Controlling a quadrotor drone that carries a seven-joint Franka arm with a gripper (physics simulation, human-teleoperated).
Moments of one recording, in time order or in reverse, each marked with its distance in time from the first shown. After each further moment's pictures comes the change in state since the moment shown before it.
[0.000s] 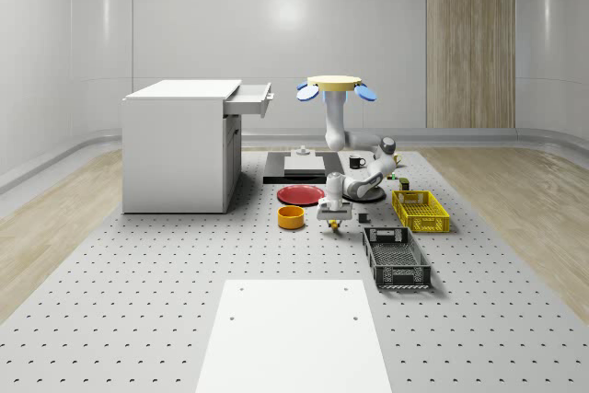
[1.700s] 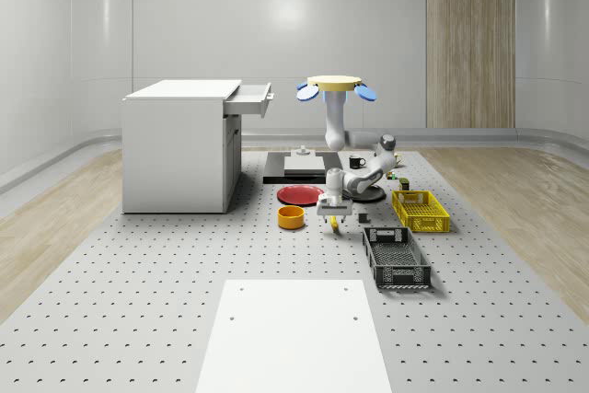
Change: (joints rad) arm 0.000 -0.046 -0.053 -0.031 -0.062 -0.001 -0.014
